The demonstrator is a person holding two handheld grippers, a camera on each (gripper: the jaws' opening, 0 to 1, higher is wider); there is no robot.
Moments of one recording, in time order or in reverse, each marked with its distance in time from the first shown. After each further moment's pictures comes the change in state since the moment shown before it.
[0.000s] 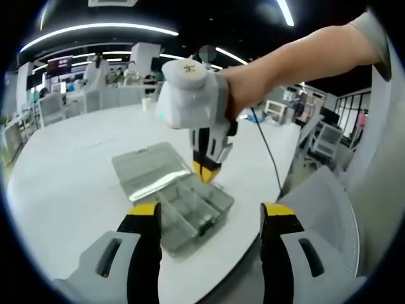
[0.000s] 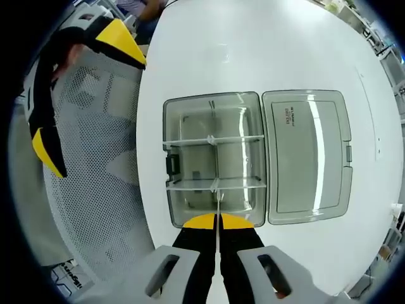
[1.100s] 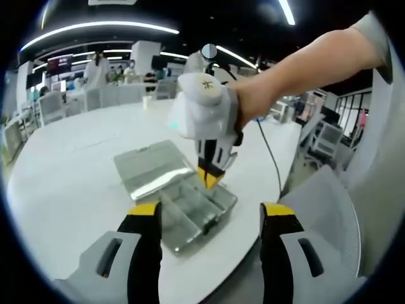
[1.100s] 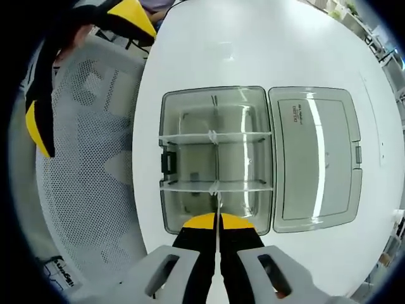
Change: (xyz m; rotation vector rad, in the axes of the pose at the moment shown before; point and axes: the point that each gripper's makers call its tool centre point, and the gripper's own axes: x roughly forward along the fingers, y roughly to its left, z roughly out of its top) left arm 0.001 0.007 -0.001 -0.003 0.017 0.002; right arm 0.017 0.002 0.000 -0.043 -0.058 -0.002
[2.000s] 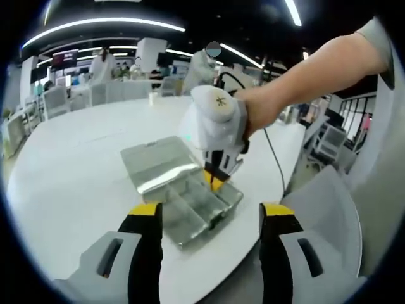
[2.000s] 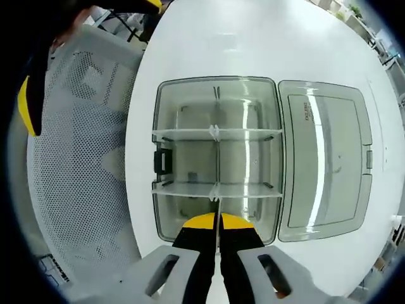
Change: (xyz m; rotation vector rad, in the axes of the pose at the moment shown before) left arm -0.007 0.011 -0.007 -0.030 0.011 0.028; right arm 0.019 0.003 0.001 -0.050 0.044 -0.029
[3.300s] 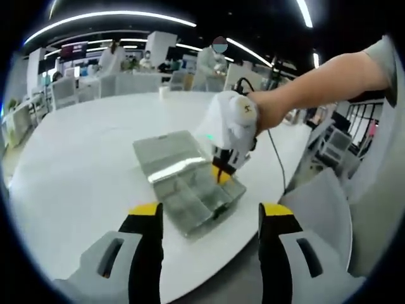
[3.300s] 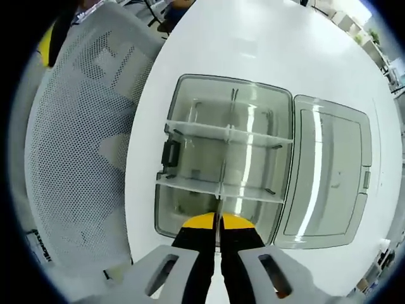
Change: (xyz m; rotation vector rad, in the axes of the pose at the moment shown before) left arm -0.020 0.007 0.002 -0.048 0.040 0.045; right arm -0.003 -0.003 -0.002 -0.113 -0.035 -0.007
